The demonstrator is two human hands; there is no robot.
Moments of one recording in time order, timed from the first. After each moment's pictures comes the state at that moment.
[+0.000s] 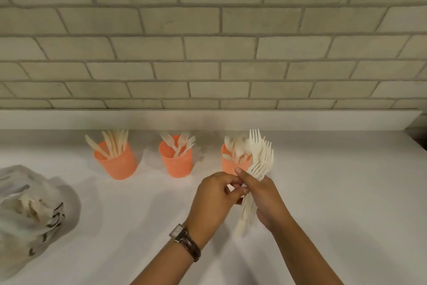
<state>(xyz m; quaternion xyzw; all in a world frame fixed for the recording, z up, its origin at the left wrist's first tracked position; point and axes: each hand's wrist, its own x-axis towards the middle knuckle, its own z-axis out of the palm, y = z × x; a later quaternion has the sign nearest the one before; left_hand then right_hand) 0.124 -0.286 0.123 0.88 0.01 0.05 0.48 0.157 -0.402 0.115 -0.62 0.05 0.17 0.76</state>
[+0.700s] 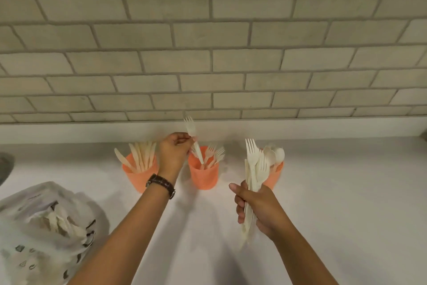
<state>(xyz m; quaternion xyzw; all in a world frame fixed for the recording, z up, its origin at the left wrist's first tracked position) 0.214 -0.106 0.132 0.71 0.19 0.18 0.66 0.149 -0.316 0.111 -0.62 0.02 0.22 0.75</state>
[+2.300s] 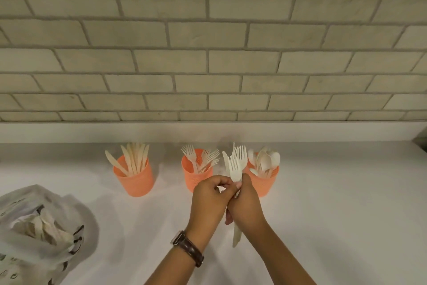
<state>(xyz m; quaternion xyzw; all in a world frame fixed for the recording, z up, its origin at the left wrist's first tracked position) 0.142 -0.201 0.121 0.79 0.10 0.08 0.60 0.160 -0.288 0.105 -0.80 0.00 0.09 0.59</state>
